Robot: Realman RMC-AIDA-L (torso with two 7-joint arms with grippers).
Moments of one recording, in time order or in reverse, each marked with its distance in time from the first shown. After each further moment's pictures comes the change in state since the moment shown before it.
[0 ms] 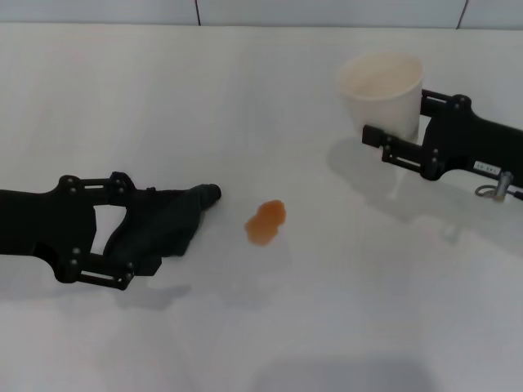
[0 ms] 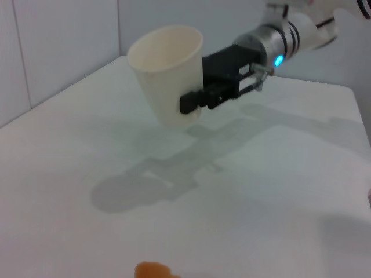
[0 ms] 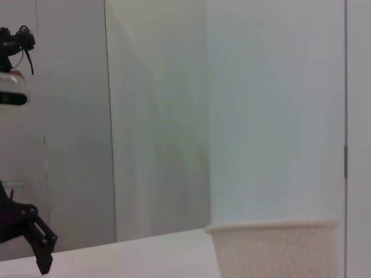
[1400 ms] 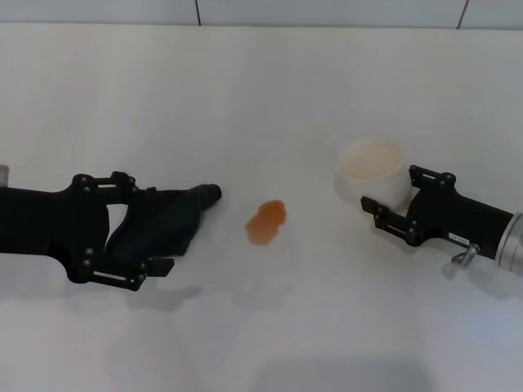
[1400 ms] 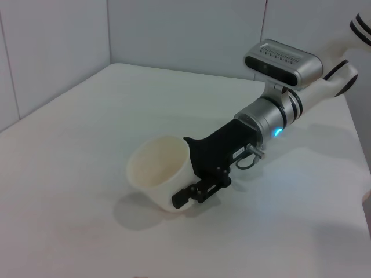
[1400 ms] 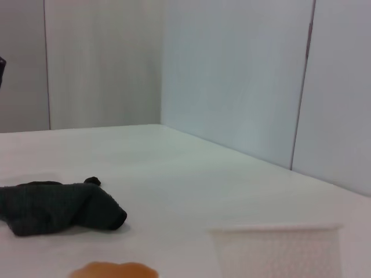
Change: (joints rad) left arm -0.006 -0.020 0.008 0.014 -0.003 0.005 0.003; right arm 0.081 0.014 -0.002 0.476 0.136 0.206 -0.474
